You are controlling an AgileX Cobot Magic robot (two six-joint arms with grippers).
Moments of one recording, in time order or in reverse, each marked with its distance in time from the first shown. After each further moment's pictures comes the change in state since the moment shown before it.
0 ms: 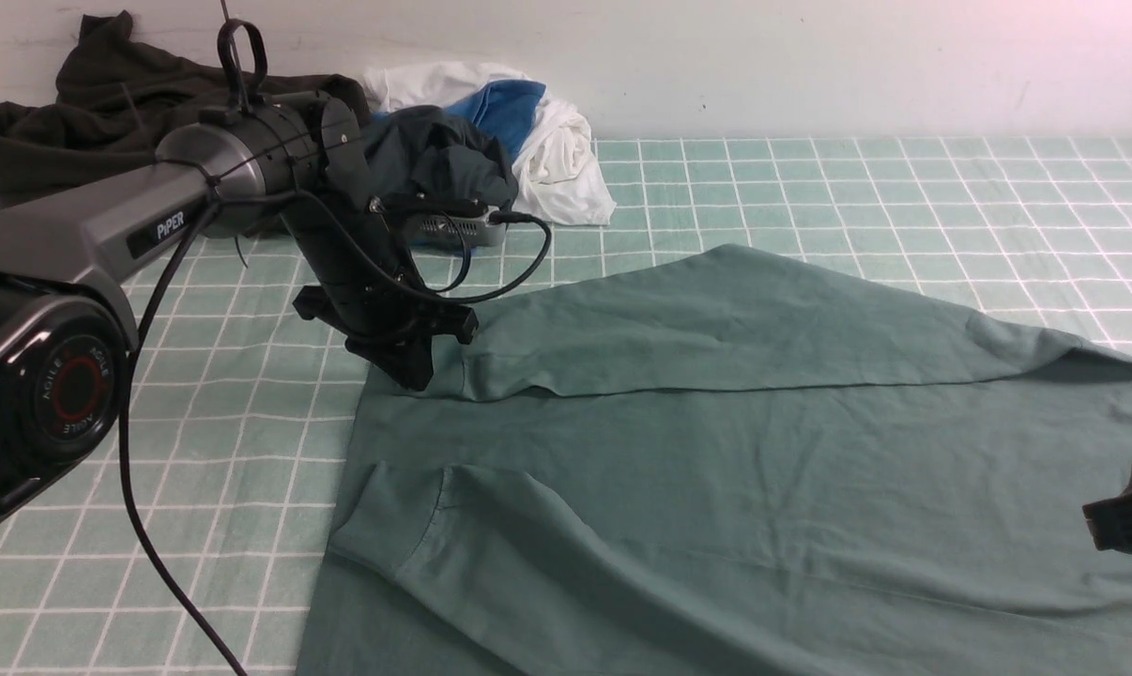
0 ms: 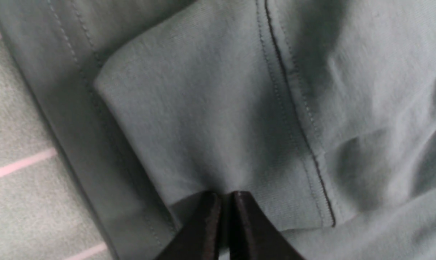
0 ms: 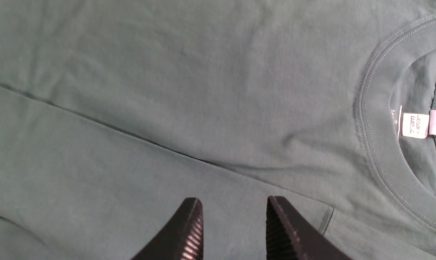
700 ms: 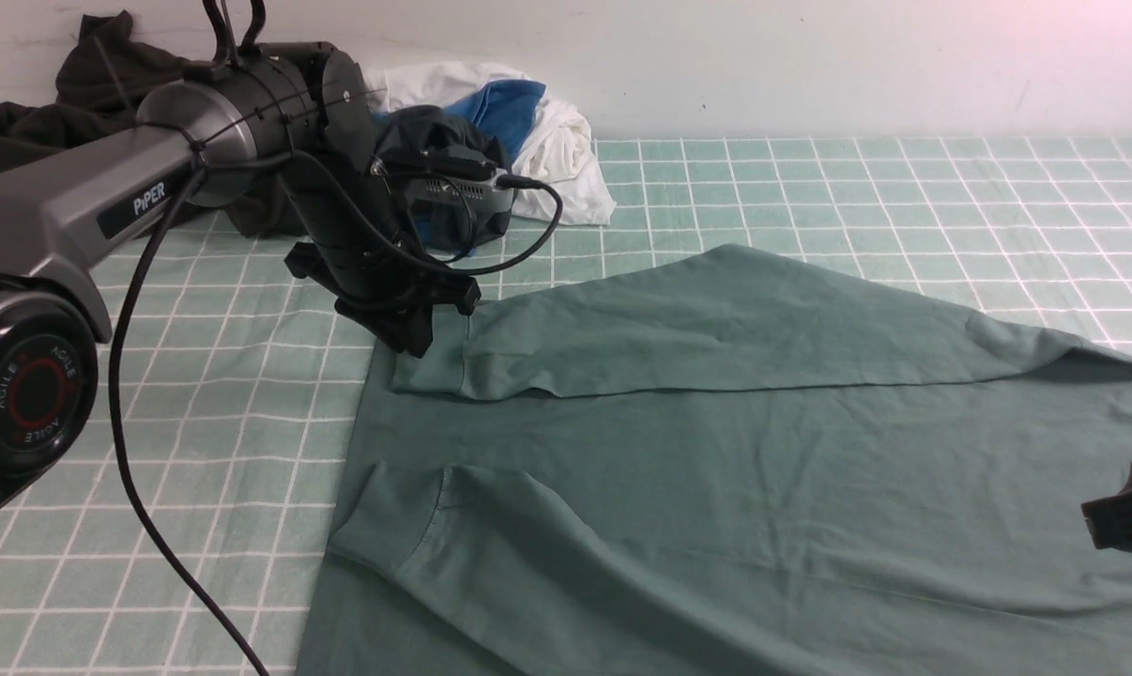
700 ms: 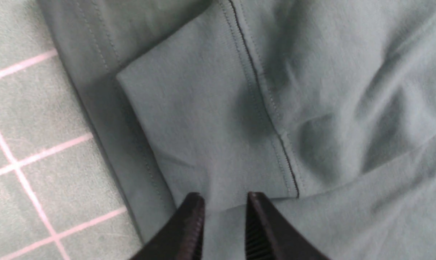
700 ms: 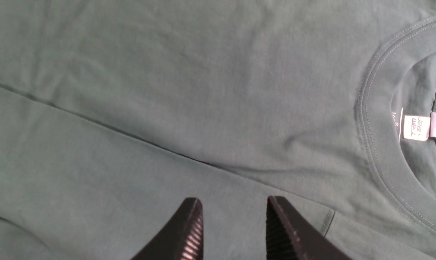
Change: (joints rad) right arm 0.000 0.000 0.000 0.003 -0.004 -0.002; left arm -0.029 -0.081 0.001 0.076 0.007 -0.044
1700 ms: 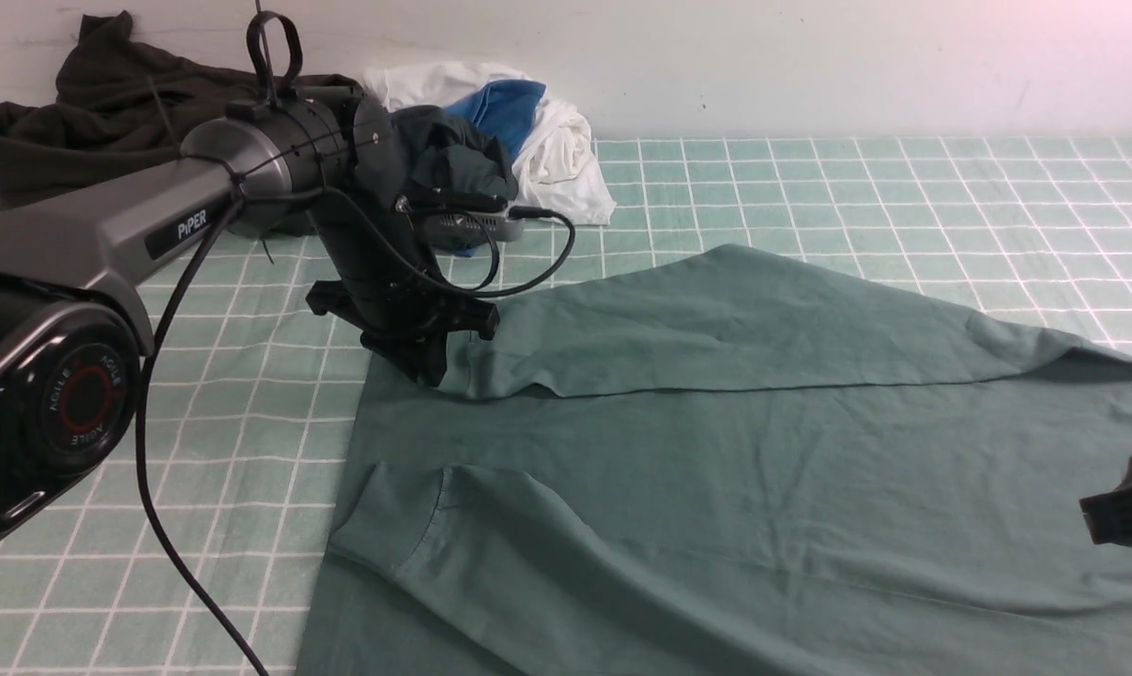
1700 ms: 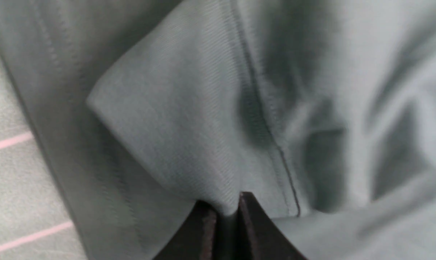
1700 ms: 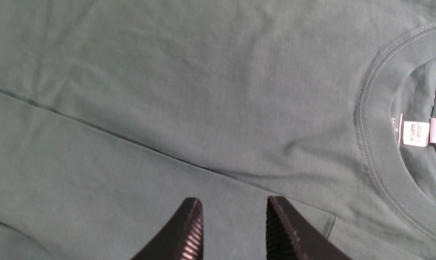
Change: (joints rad) right arm 0.000 0.000 0.000 0.000 -0.015 0.000; left arm -0.028 0.039 0.000 -0.021 -0.011 -0.072
